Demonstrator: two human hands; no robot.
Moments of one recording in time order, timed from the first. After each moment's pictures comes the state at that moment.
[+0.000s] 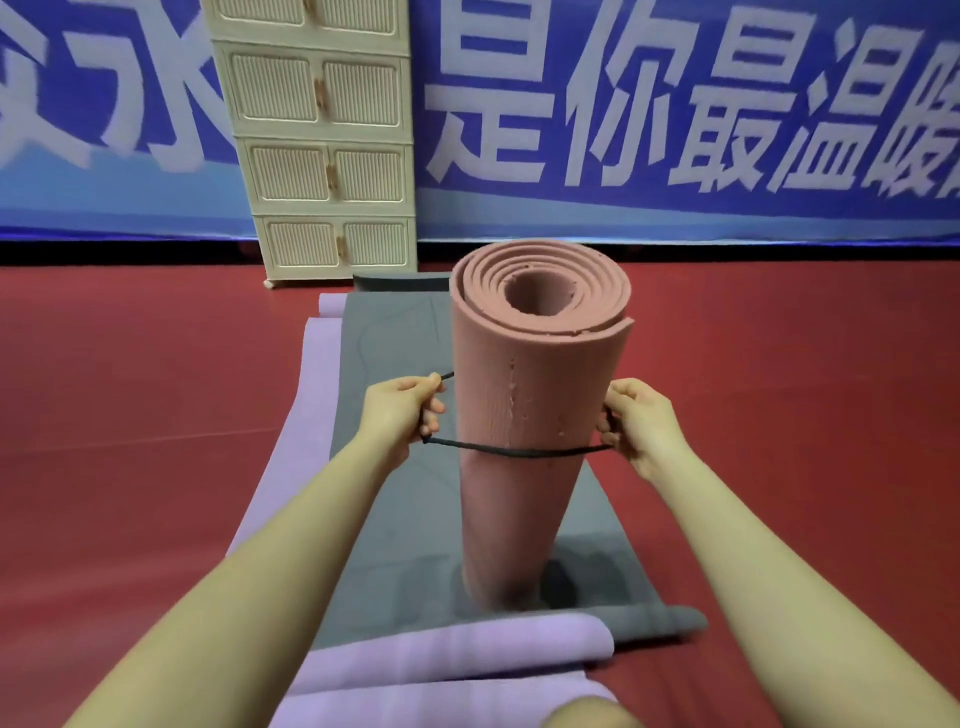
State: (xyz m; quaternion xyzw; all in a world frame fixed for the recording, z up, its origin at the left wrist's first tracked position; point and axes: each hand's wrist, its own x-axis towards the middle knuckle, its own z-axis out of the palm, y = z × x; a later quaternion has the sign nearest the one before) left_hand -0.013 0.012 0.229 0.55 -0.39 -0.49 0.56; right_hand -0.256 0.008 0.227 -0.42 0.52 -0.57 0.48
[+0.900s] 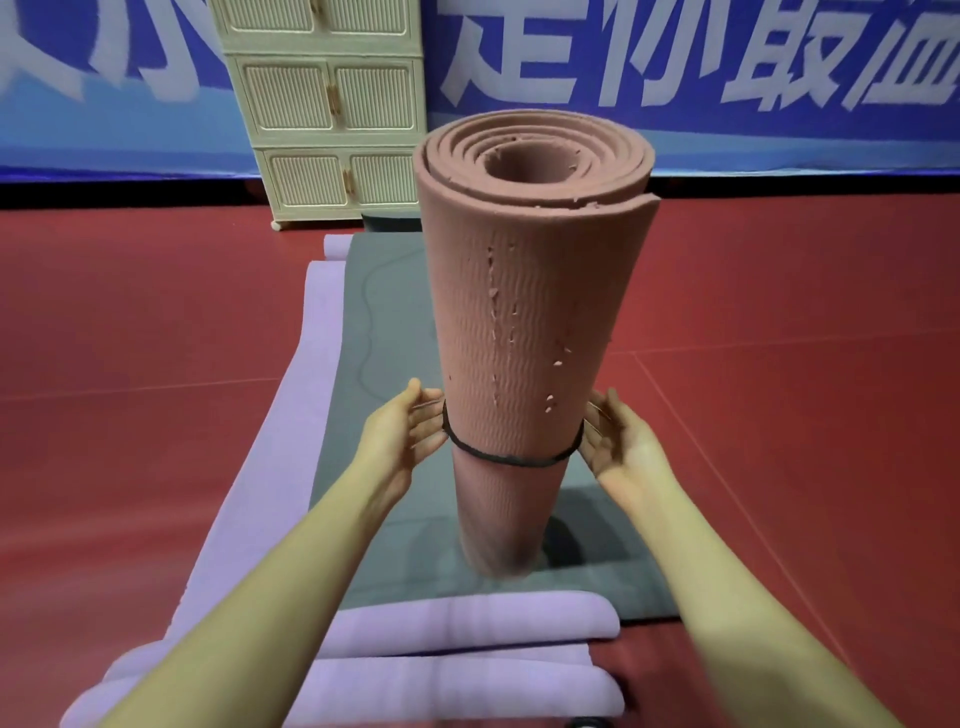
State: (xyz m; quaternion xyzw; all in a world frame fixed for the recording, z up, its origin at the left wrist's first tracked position) left_hand -0.039 -0.005 0.140 0.54 -0.25 -0.58 0.55; right_hand -0.264 -0.031 0.123 -0.18 0.40 -0.58 0.68
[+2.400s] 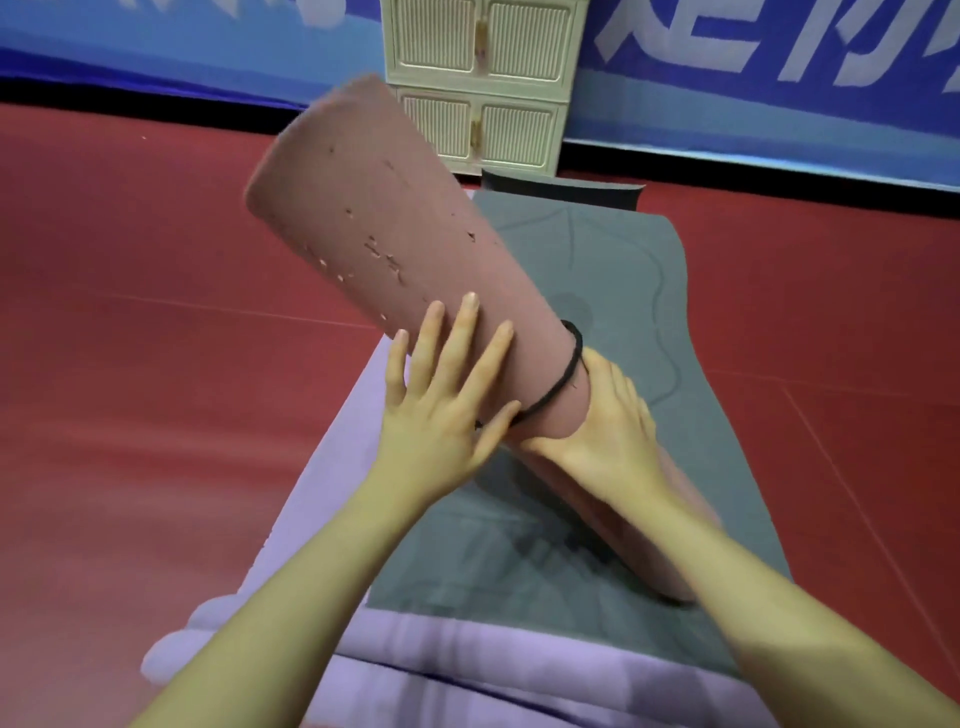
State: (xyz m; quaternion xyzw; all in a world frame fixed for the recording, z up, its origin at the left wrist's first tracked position) left_hand 0.083 -0.010 0.083 0.61 -0.64 0.35 0.31; right_hand -0.088 -0.060 0.094 -0.79 0.52 -0.30 0.11
